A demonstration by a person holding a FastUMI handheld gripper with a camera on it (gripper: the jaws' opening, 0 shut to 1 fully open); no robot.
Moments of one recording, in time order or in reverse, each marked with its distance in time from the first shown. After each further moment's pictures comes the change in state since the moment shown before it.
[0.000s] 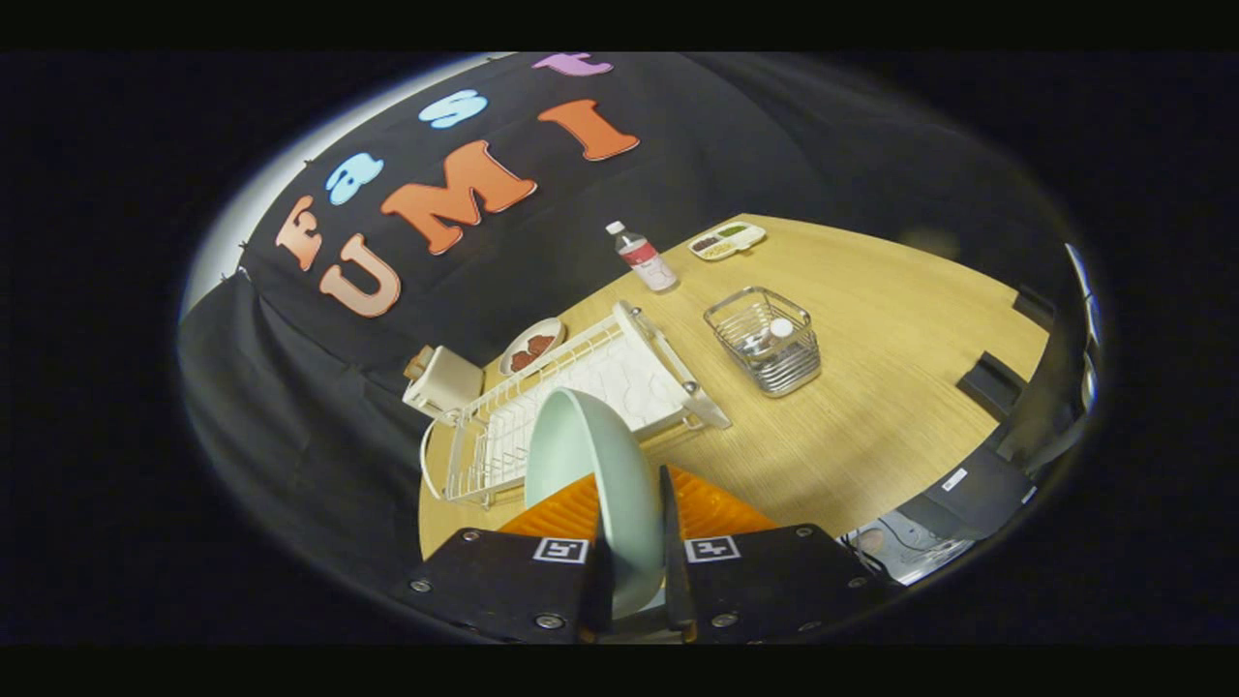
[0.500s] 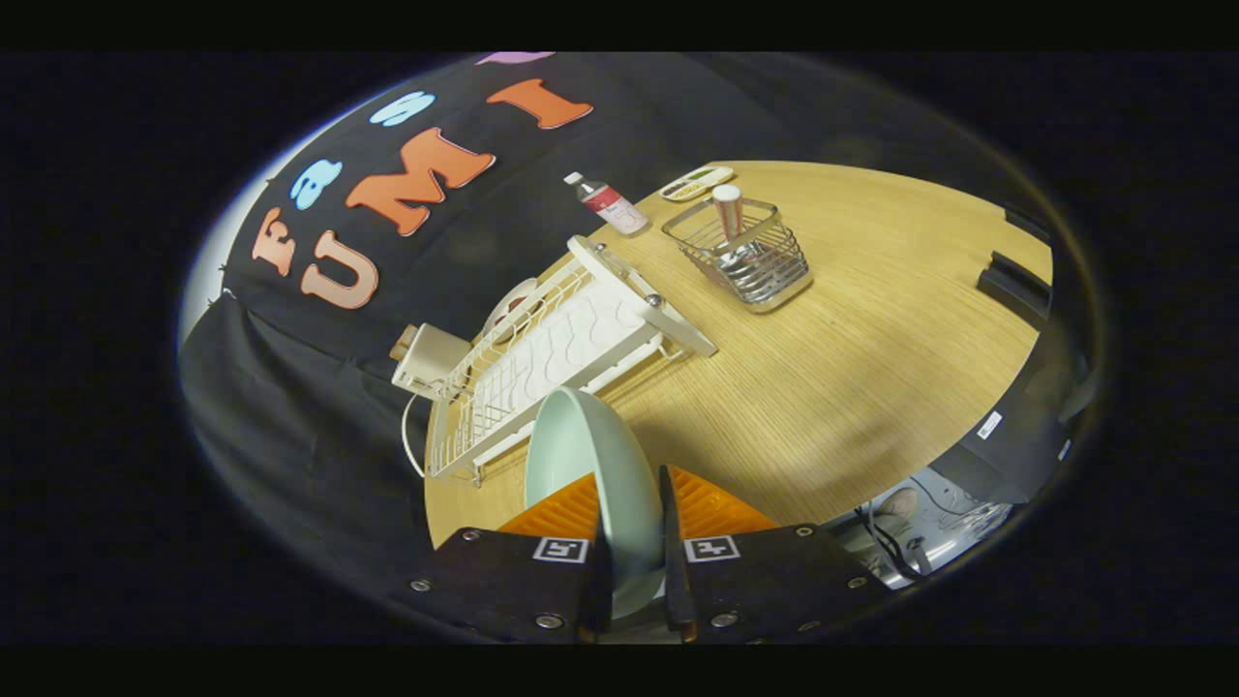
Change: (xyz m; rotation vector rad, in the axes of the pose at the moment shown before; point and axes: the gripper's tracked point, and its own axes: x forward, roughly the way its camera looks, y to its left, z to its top) arm 0.028 -0.013 -0.063 0.122 0.132 0.013
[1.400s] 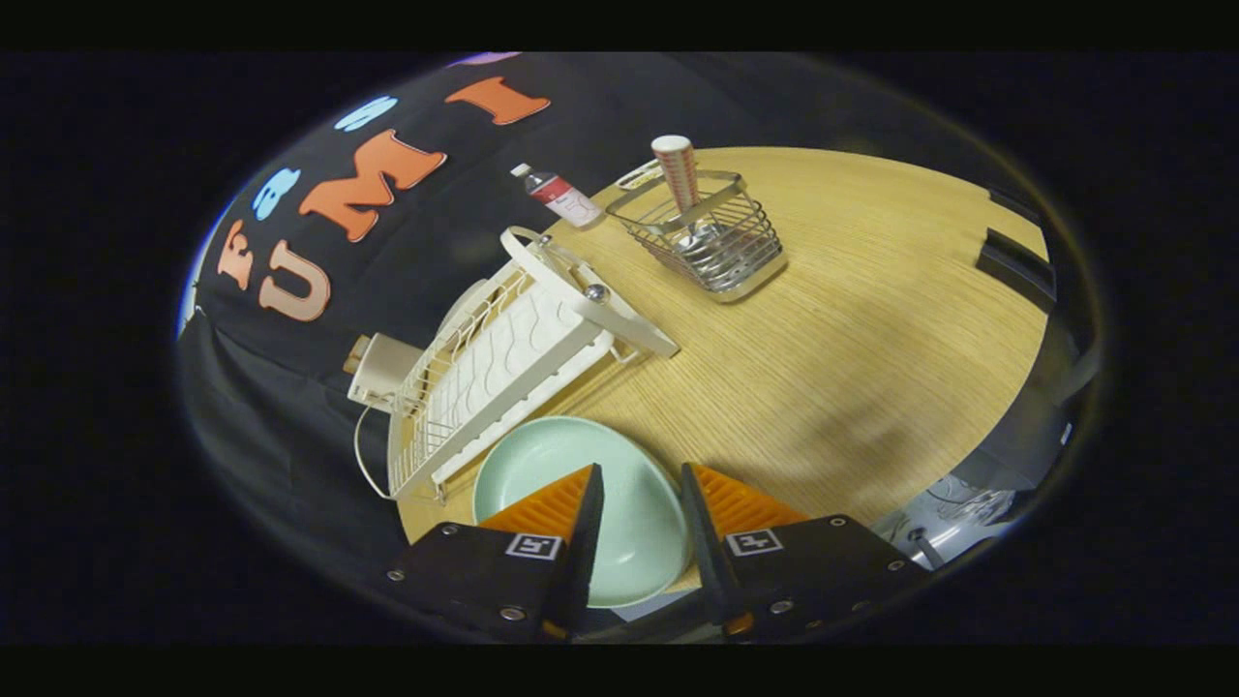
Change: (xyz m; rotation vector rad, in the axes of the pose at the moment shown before) arm 0.027 -0.021 0.016 0.026 0.000 -0.106
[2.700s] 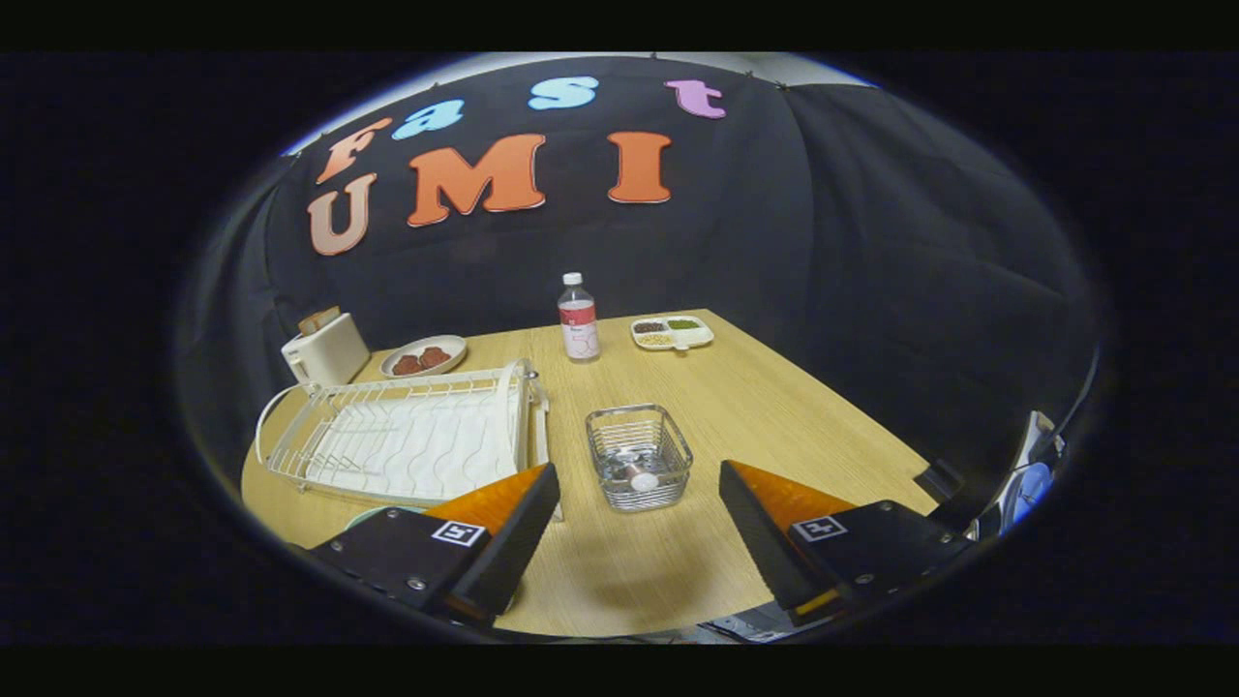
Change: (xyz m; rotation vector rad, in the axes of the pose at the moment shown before) arm -0.056 -0.011 0.178 -0.573 -0.427 -0.219
